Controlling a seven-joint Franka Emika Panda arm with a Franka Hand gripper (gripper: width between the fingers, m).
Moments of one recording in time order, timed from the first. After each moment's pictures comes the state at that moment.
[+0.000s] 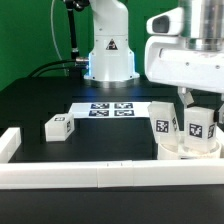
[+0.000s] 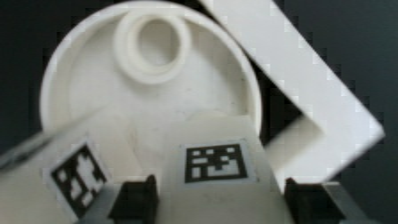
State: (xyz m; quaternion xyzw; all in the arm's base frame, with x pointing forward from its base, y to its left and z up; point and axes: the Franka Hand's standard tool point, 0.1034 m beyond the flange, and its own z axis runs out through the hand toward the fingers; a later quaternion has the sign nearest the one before) arm 0.634 0.099 0.080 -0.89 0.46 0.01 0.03
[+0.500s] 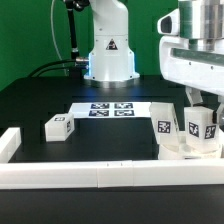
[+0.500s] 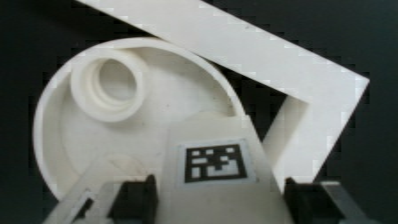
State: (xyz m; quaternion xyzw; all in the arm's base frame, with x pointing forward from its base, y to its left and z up) arm 0.633 0.106 0.079 -0.81 0.59 0.01 0.03
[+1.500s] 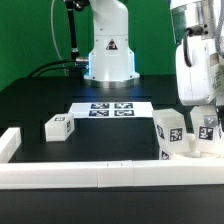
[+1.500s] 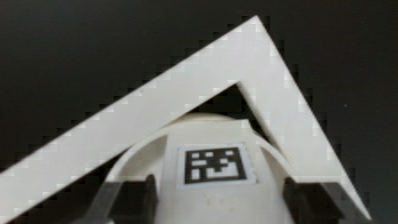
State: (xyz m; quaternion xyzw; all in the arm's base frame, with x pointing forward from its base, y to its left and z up) arm 0.638 0.114 0.076 -0.45 0.88 0.03 0.12
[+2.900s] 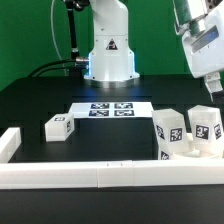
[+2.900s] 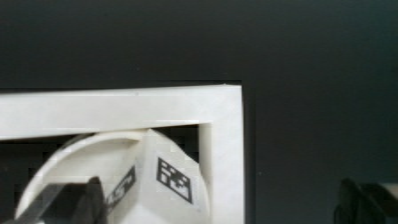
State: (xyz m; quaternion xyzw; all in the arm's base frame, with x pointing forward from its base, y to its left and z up) arm 0.641 0.125 0.106 -0.72 0.67 -0.05 0.18
